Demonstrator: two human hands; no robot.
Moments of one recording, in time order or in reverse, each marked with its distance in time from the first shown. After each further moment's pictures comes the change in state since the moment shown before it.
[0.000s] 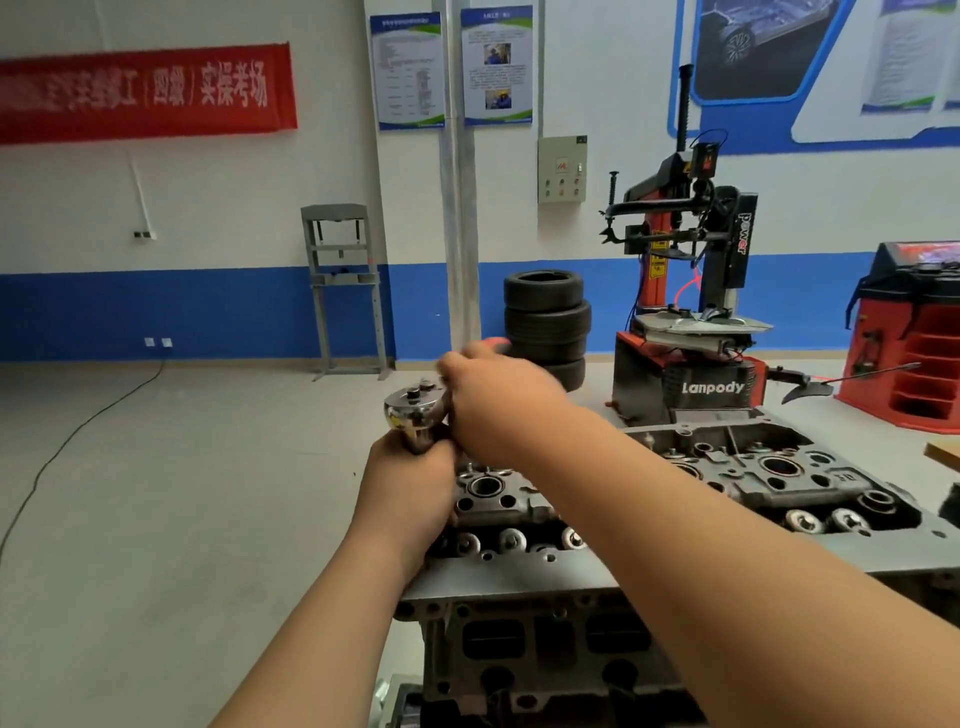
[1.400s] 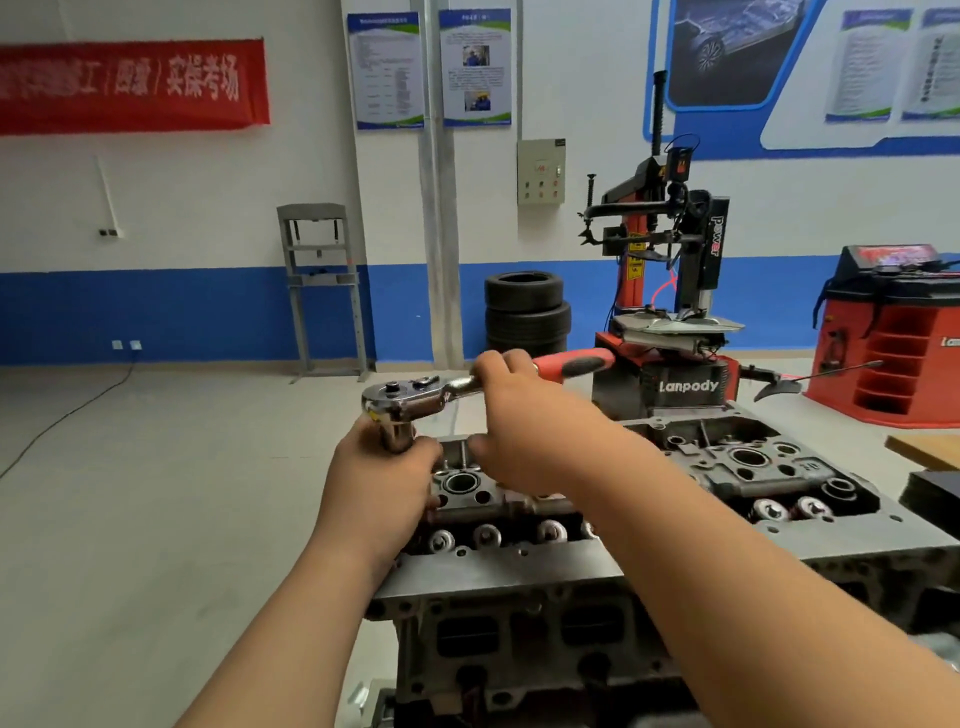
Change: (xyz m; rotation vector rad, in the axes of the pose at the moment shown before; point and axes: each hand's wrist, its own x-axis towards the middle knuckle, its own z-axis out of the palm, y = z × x) left_hand 0.001 -0.008 -0.003 0.020 0.015 0.110; right_hand -0.036 0.025 0.004 0.156 0.030 0.138
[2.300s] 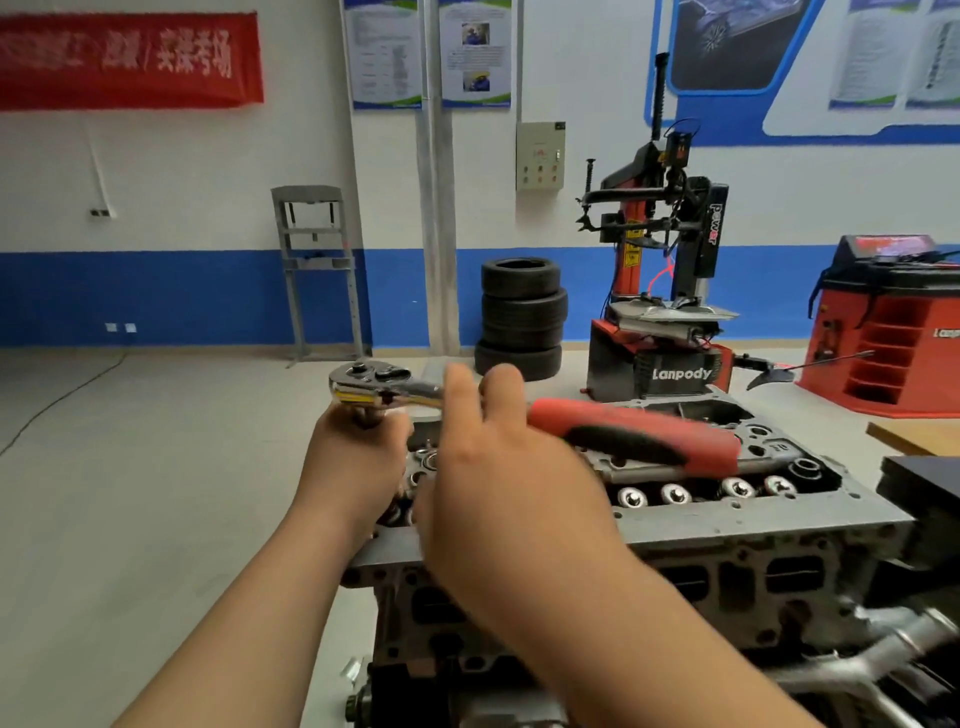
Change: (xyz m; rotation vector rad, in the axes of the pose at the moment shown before) left_hand 0.002 -0.002 -0.002 0.258 0.015 0.083; right_hand -0.075 -0.034 0.012 -0.093 0.346 -0.048
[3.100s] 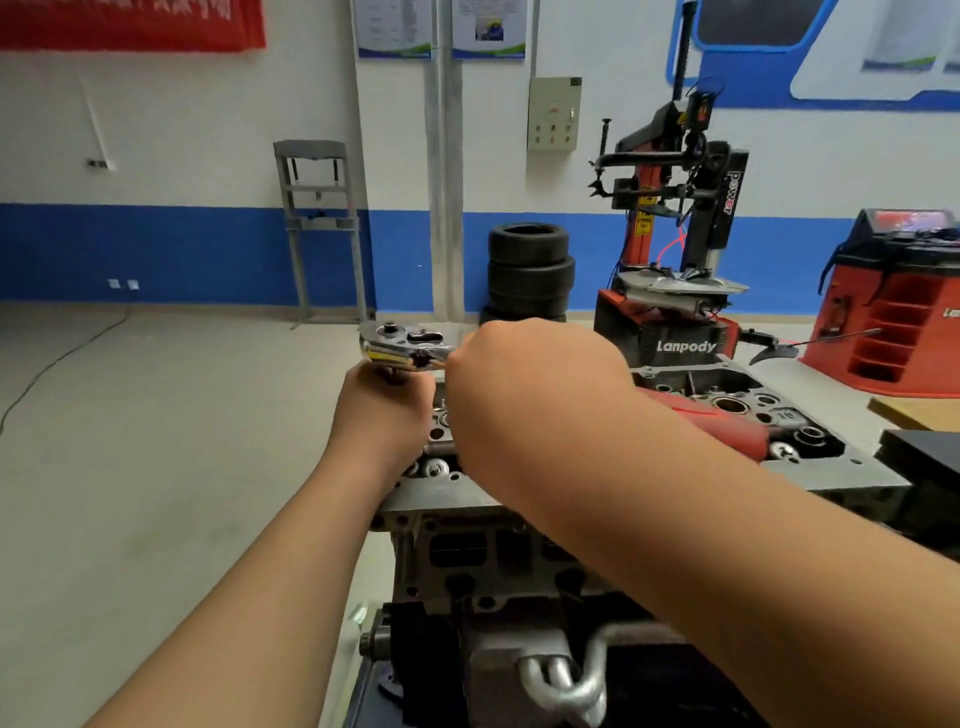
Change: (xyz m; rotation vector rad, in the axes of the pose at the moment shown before) left_hand -0.003 0.016 -0.003 0.126 0.018 0.015; right_hand 0.035 -0.005 -0.057 -0.169 -0.459 -0.108
